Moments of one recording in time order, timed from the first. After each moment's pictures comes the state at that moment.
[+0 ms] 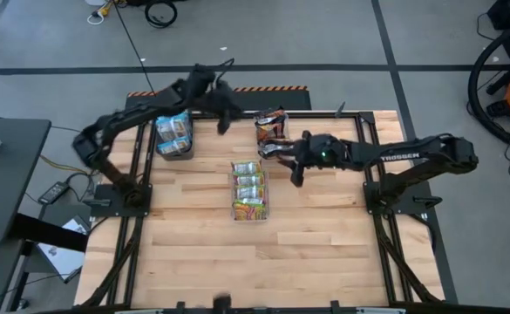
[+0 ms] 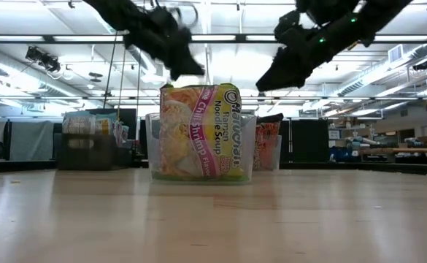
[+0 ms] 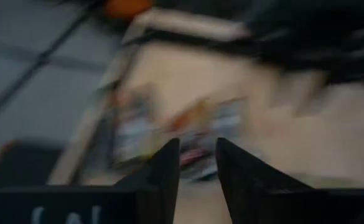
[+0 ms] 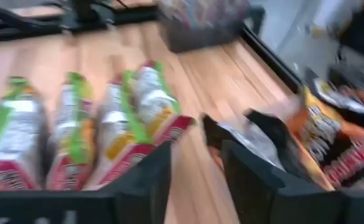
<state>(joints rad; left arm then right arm) 0.69 1.61 1.32 -0.30 0.51 0.23 -0.18 1.24 0.71 0.04 0.11 0.05</state>
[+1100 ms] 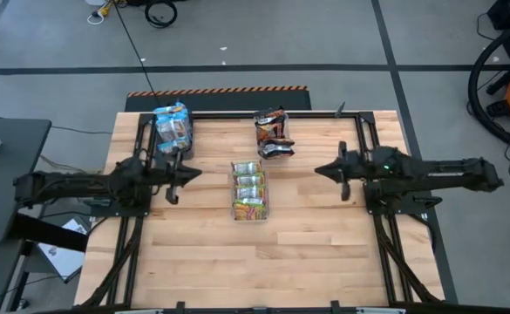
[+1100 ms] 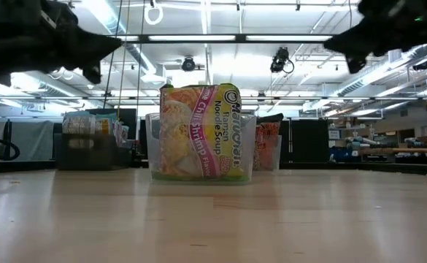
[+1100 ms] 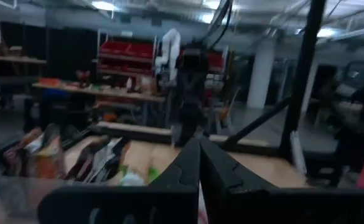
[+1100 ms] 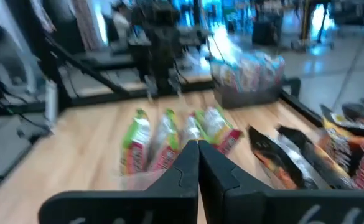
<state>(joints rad) 0.20 0.59 0.01 0.79 0.13 -0.15 -0.08 0.48 0.32 0.02 -0.01 0.09</state>
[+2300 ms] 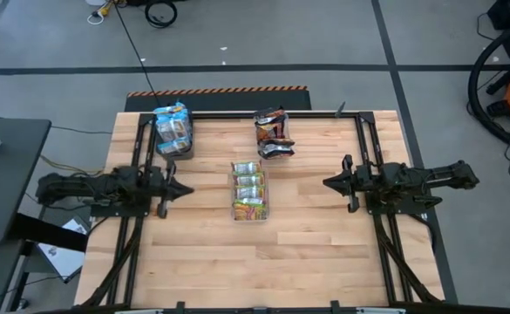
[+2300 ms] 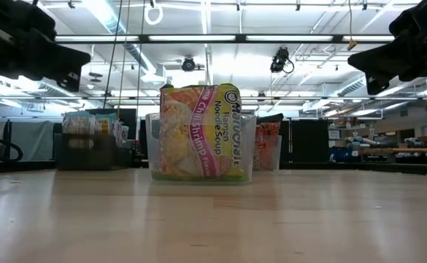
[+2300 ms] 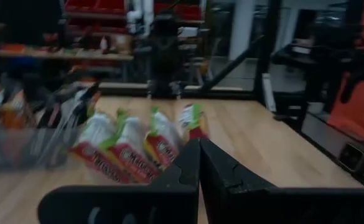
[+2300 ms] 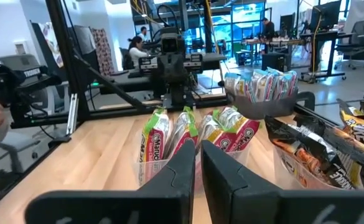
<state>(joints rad) -0.03 0.05 0.01 0.04 0.01 -0.06 0.12 0.03 0.01 0.06 0.16 0.09</state>
